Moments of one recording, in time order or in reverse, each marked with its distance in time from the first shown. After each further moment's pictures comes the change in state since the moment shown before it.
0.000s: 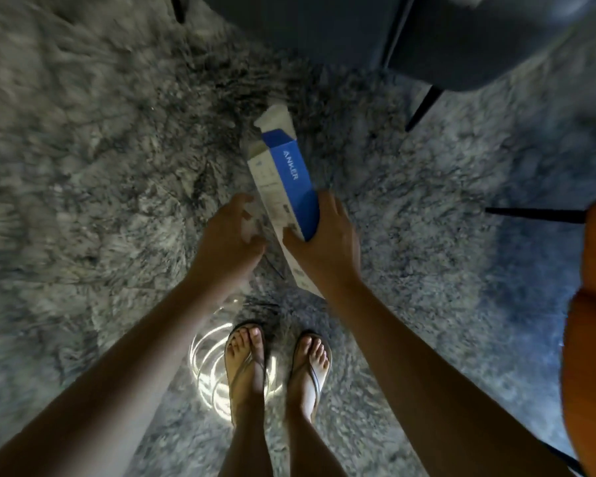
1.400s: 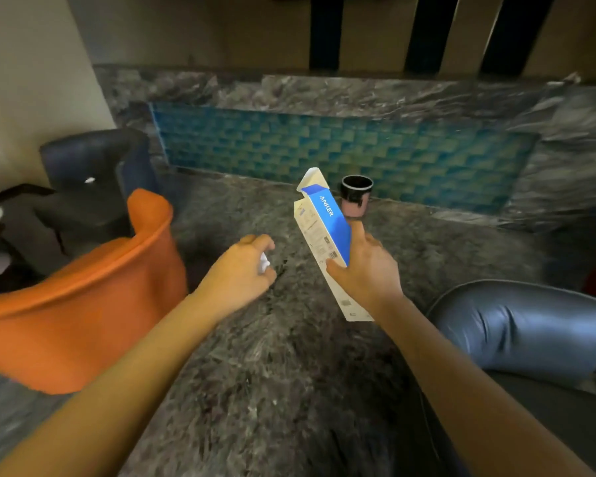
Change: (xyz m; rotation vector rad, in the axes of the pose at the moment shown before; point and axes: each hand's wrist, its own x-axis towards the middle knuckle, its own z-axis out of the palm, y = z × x) left_hand 0.140 0.420 -0.925 0.485 0.608 0.481; right_hand 0.314 -0.957 -0.235 -0.225 0.320 -0.745
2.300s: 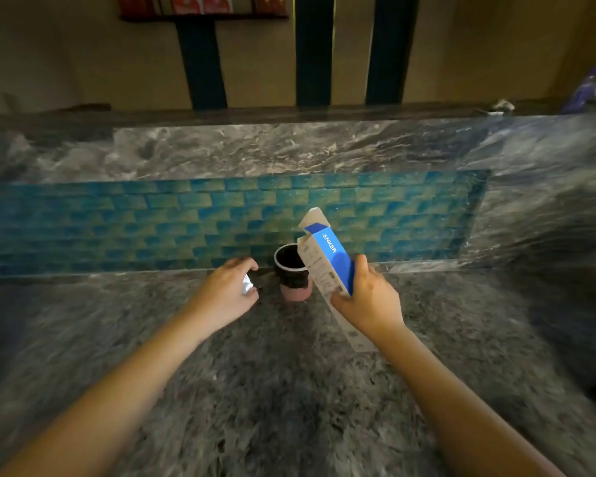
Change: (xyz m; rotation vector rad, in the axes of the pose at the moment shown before) left_hand 0.900 -0.183 0.193 0.027 -0.194 0.288; right_hand 0.754 0.306 0.230 -0.139 0.159 0.354
